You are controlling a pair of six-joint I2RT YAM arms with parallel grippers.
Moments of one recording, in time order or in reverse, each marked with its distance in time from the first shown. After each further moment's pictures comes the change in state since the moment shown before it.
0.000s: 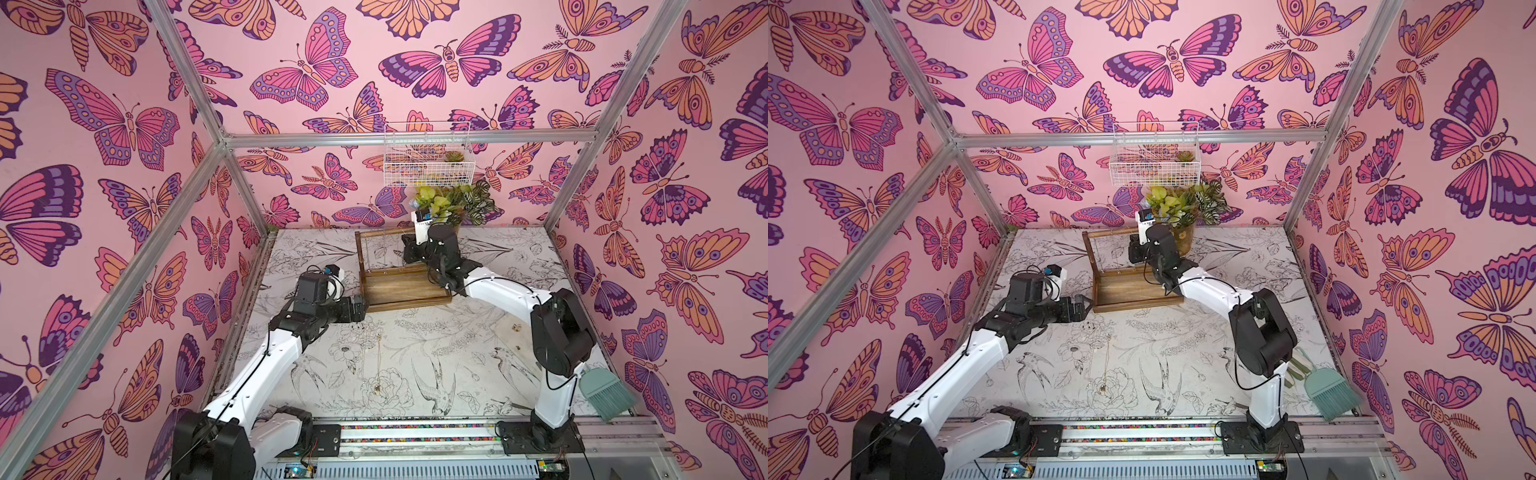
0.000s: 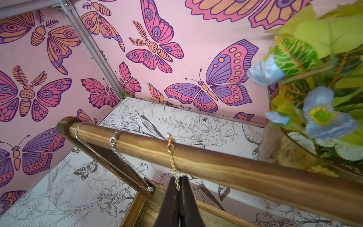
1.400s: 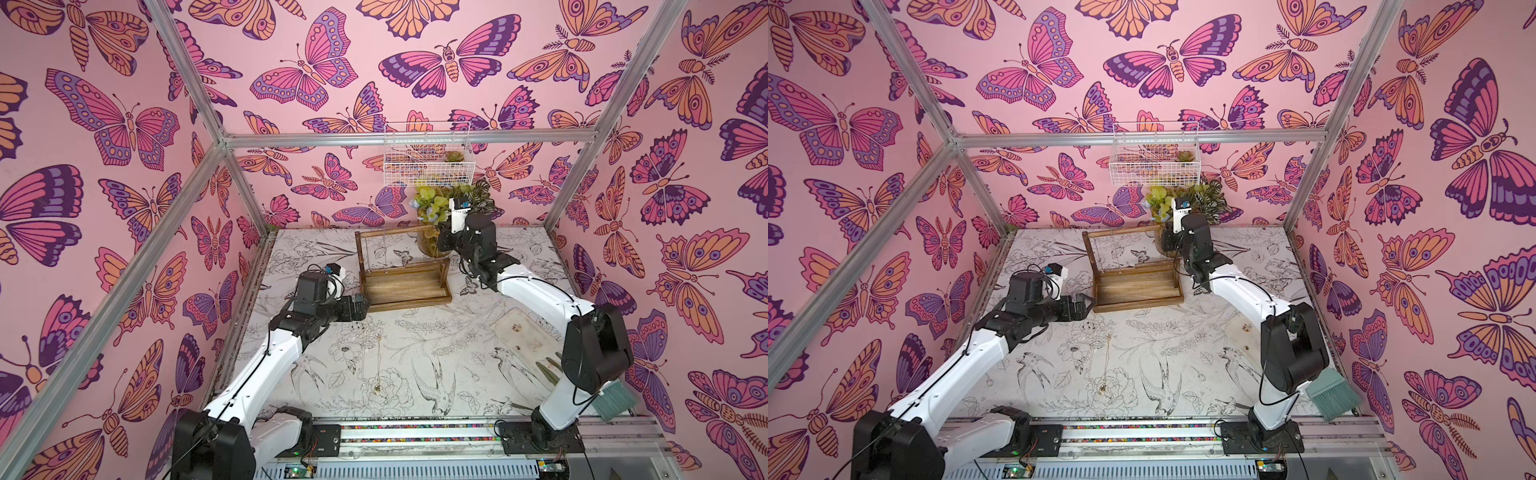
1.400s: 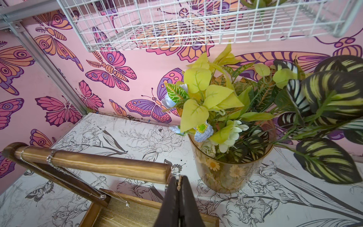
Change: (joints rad) left arm 0.000 0.002 -0.001 0.029 0.031 -0.007; right arm -0.162 -0.175 -0.083 -0.083 0.029 -0.068
